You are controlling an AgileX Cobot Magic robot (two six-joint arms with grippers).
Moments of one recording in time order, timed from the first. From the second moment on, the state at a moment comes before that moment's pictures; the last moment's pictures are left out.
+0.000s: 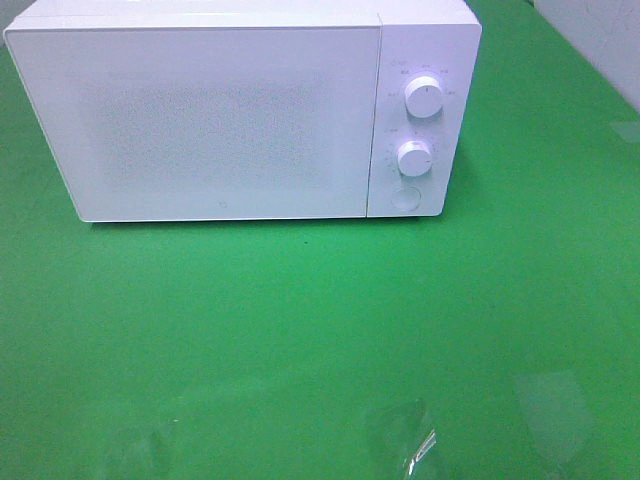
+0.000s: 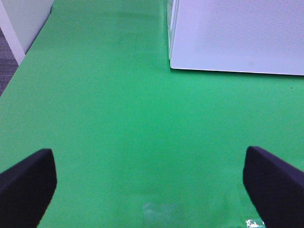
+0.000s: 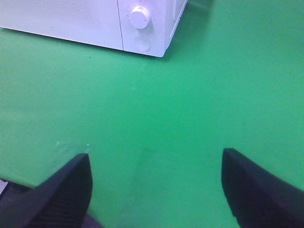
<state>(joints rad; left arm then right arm) -0.03 0.00 -0.52 0.01 1.09 -0.05 0.18 0.08 -0.51 0.07 0.98 -0.07</state>
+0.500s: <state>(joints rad) -0.03 0.00 -0.52 0.01 1.09 -0.05 0.17 0.00 -0.50 0.02 0.97 -0.01</state>
